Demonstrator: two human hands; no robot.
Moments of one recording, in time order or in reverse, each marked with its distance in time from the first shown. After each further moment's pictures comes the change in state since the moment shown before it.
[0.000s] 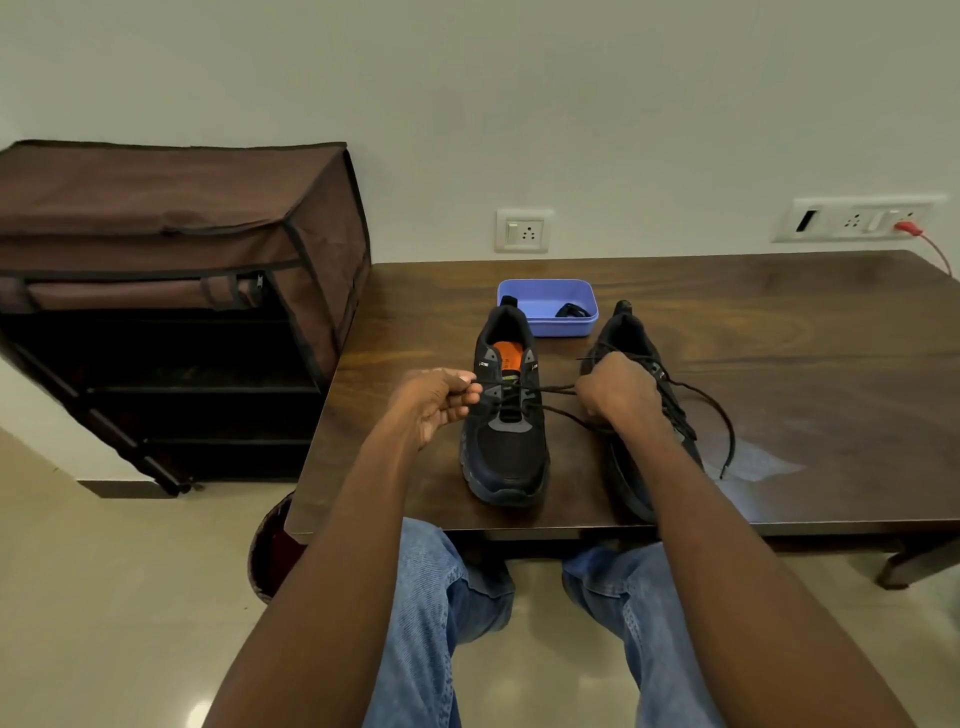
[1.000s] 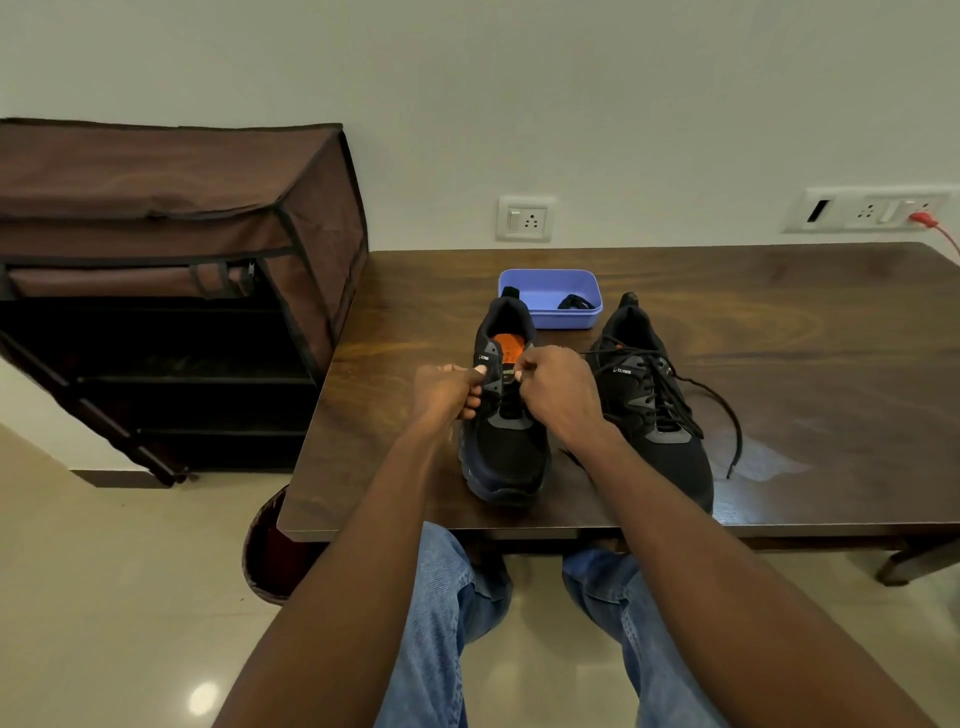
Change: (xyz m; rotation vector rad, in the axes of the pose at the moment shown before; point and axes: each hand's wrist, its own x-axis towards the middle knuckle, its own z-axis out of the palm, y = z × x) left_hand 0.023 -0.019 0.018 0.120 0.192 0.108; right_hand 0.004 -0.030 0.052 0.015 0.128 -0.498
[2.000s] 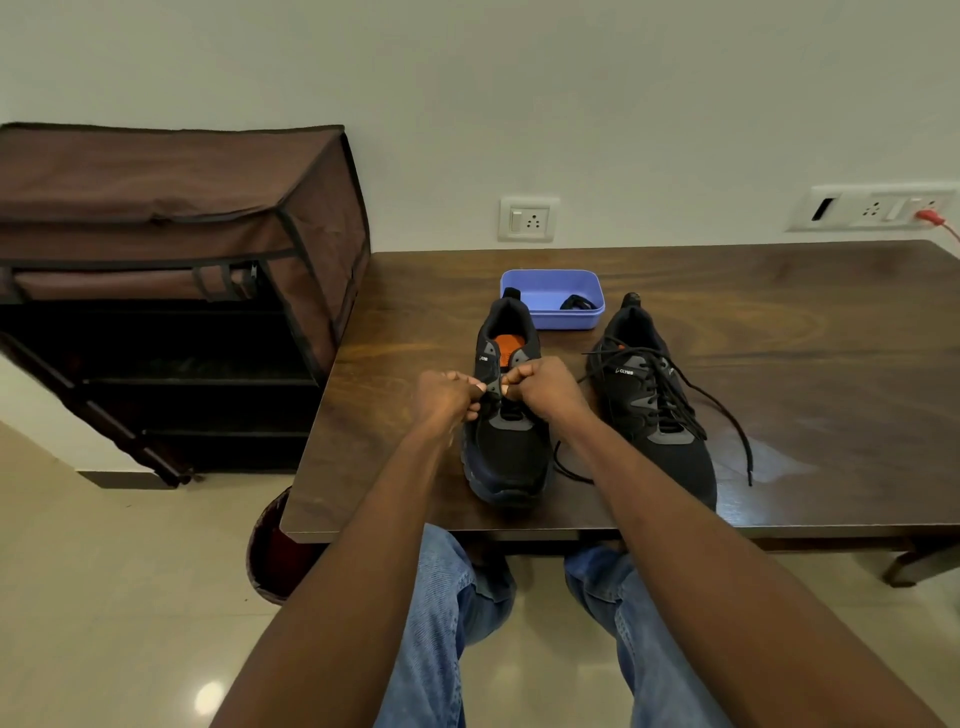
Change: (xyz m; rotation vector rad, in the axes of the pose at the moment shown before) left_hand 0.018 -0.014 0.001 0.139 0.036 0.006; right_hand 0.016 0.003 0.019 0.540 -0.252 0.310
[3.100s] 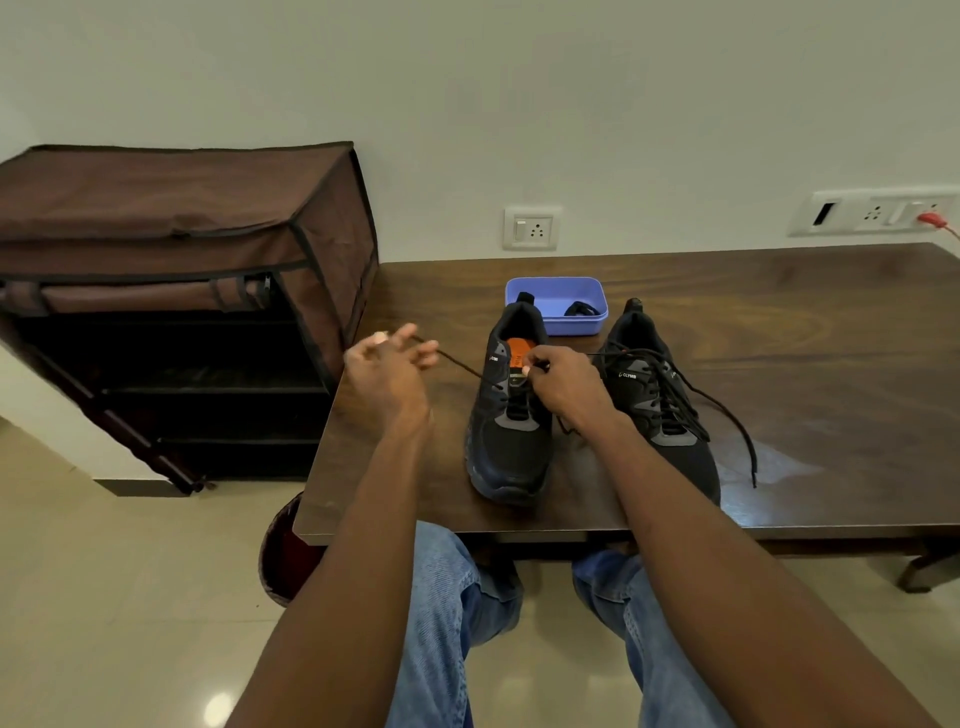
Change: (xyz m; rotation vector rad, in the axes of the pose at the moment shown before) left_hand -0.026 0.033 -0.039 -0.829 0.394 0.234; right_hand -0.004 -0.001 -0.022 -0.393 0.137 -0.226
